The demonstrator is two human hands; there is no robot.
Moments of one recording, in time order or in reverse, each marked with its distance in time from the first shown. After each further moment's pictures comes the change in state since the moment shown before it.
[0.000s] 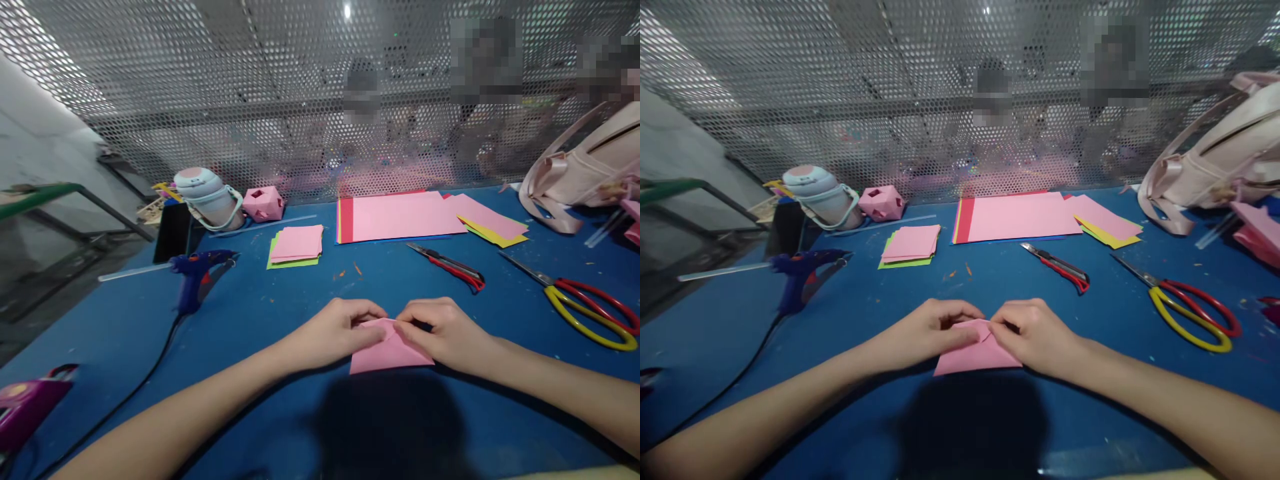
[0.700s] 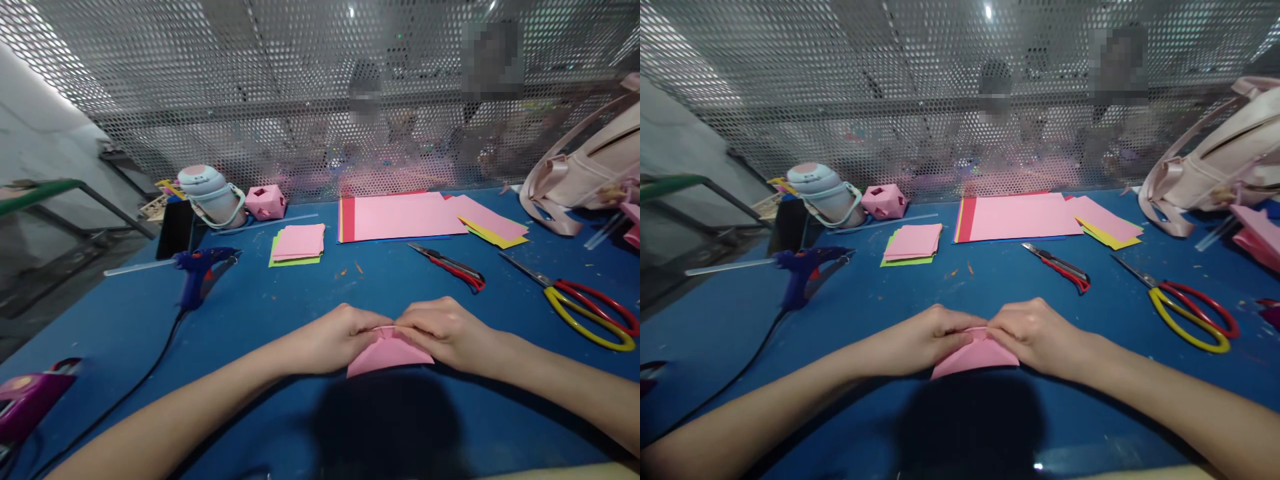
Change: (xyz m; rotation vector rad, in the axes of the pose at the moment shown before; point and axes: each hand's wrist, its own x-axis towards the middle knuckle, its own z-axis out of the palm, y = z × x) left_hand -0.005 0.013 -0.007 0.057 -0.213 0.148; right_hand 0.000 0.001 -0.010 -0.058 -0.120 -0.239
